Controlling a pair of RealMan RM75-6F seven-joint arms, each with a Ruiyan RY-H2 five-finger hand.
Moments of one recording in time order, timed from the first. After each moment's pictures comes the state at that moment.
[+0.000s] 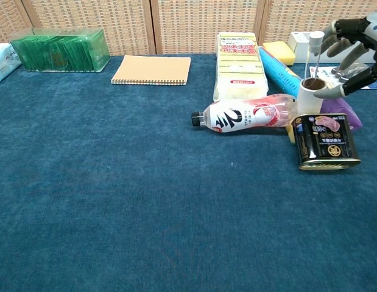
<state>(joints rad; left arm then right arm) 0.22 -1.30 0.19 -1.58 1.79 1.73 -0.10 0.45 -1.56 0.30 -1.45 -1.34 1.24 -0.03</state>
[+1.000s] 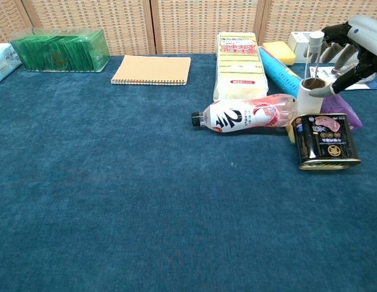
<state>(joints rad) 0.22 -1.30 0.18 -1.58 1.78 1.72 -0.11 0.52 -1.58 0.30 -1.36 -1.26 1.20 -0.12</state>
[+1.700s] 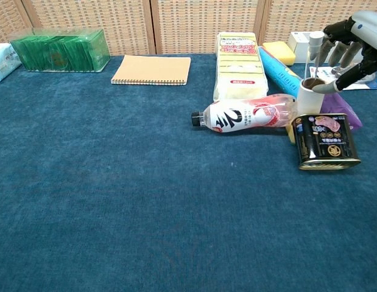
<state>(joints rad) 0.22 -1.30 0.18 -1.57 1.77 1.71 -0.11 0.53 -1.57 0.29 -1.39 -1.26 1.23 -0.15</state>
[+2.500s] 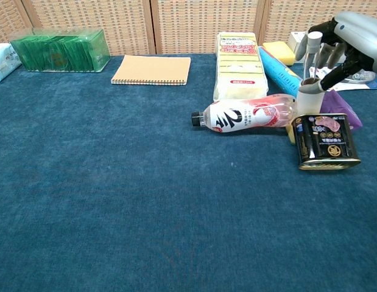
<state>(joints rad) 0.22 -1.30 0.18 -1.56 1.76 1.71 -0.13 0.56 -1.60 0.30 -1.41 -1.23 1.23 -0.22</state>
